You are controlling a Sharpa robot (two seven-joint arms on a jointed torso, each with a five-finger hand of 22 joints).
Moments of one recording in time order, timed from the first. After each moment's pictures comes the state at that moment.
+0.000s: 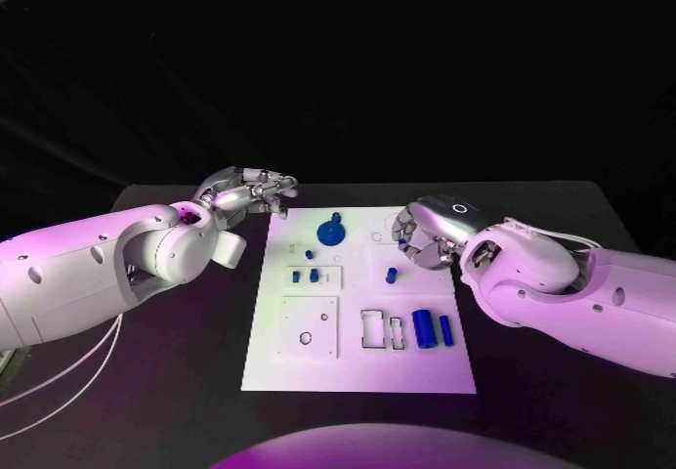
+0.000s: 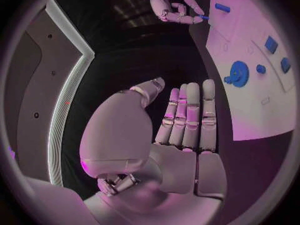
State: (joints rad) left arm 1.16 -0.95 0.00 1.52 -0.13 -0.22 0.24; left_hand 1.30 -0.21 0.52 0.10 0.13 0.93 0.17 0.21 0.35 1.01 0.11 0.37 0.17 0.93 0.05 1.11 0.51 0.17 0.97 0.16 0.45 1.23; right arm 1.22 -0.82 -0.14 1.72 -1.73 -0.40 -0.34; right_hand 1.32 -0.20 0.68 -0.02 0.11 1.10 0.12 0.23 0.53 1.24 0.07 0.09 0.29 1.47 -0.01 1.54 1.31 0.05 1.47 0.10 1.35 1.31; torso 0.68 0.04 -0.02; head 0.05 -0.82
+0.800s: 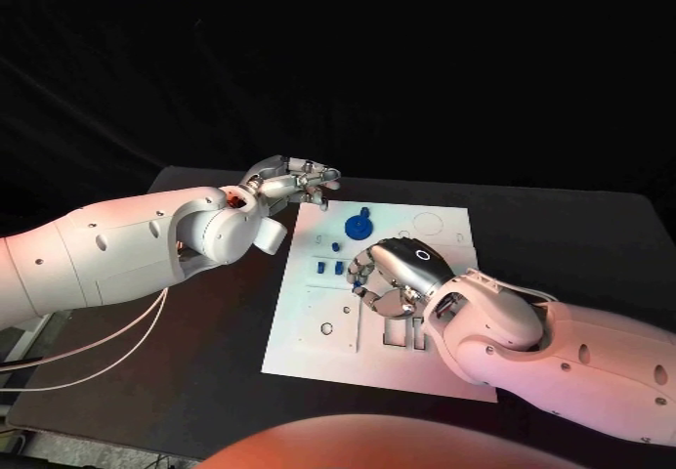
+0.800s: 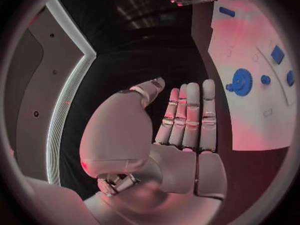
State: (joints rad) left arm 1.16 -0.91 0.00 1.51 -0.12 -0.21 0.24; left_hand 1.30 -0.21 0.52 0.10 0.13 0.93 0.17 0.21 0.35 1.01 0.12 0.36 0.17 0.93 0.06 1.10 0.51 0.17 0.97 0.17 0.45 1.23; right arm 1.07 -0.65 -0.14 1.74 -1.69 -0.47 -0.27; right_hand 1.31 -0.21 0.69 -0.03 0.13 1.09 0.12 0.23 0.54 1.24 0.07 0.08 0.29 1.47 -0.01 1.54 1.31 0.05 1.47 0.10 1.35 1.31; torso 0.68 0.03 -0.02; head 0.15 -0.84
